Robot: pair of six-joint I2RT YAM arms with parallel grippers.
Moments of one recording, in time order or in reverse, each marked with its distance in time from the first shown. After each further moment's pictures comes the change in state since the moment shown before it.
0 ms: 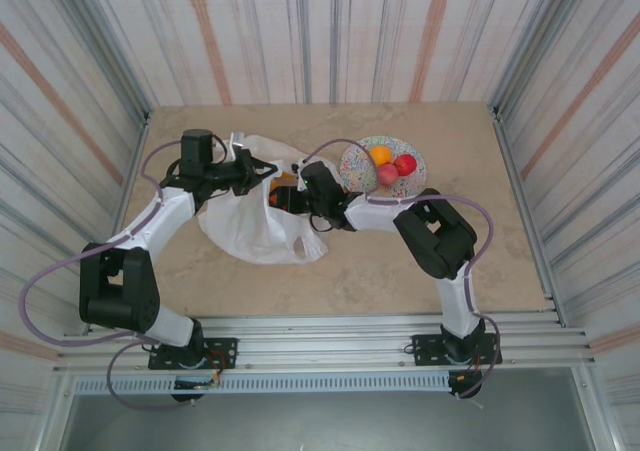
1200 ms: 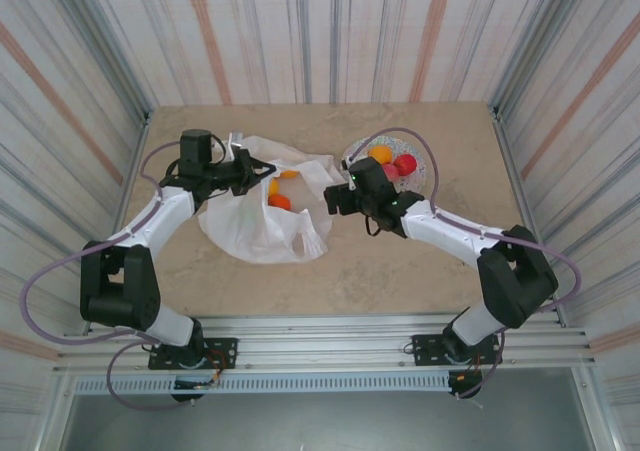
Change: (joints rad) left arm 0.009 0.012 0.000 0.000 0.000 0.000; right arm -0.105 -0.488 -0.256 -0.391 0.303 -0.335
